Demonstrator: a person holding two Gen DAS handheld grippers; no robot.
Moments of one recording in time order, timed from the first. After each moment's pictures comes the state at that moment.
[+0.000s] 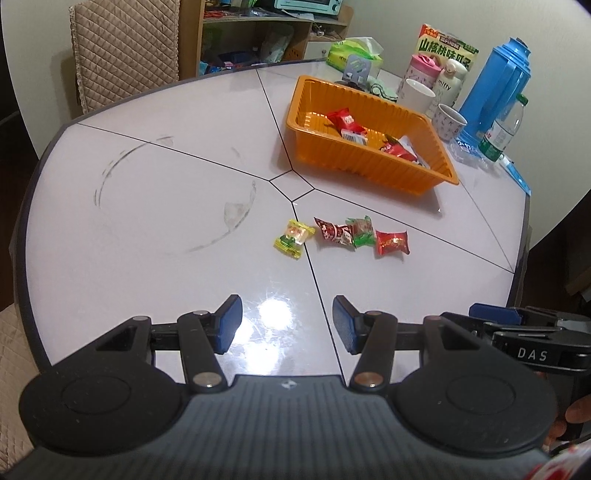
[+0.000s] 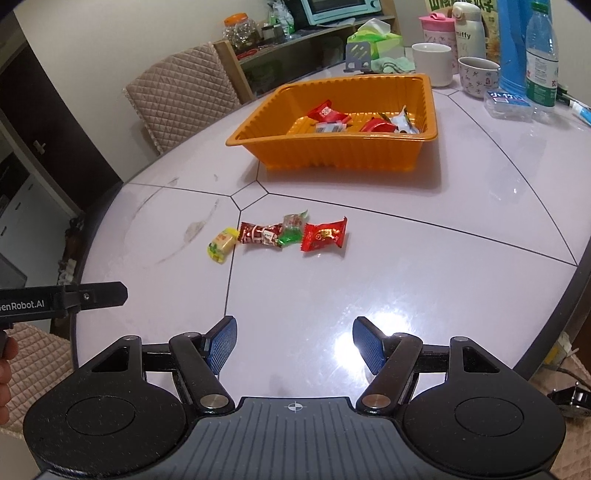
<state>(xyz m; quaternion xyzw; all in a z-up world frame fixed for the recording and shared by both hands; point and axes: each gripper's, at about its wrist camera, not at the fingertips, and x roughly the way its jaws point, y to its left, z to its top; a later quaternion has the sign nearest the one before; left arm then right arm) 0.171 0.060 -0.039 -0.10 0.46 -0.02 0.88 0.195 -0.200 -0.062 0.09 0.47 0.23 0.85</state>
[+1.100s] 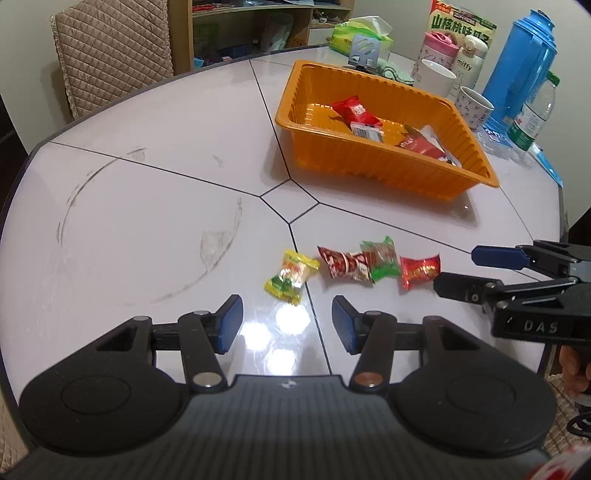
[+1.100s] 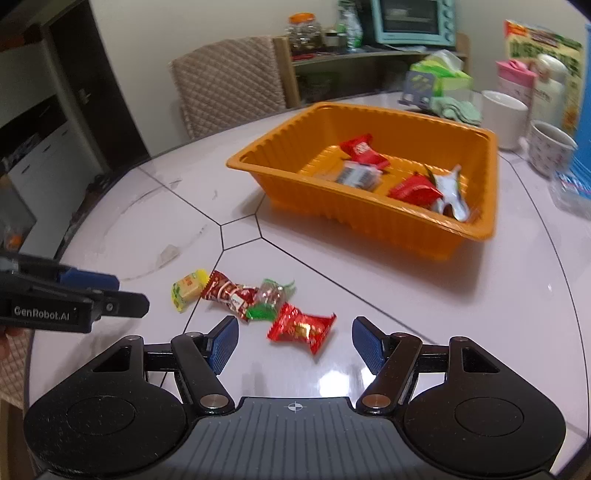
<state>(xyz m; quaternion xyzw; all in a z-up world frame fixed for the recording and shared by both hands) 0.251 0.038 -0.079 -0.06 0.47 0.00 0.88 0.293 -0.185 -0.090 -0.01 0.42 0.32 0.85</state>
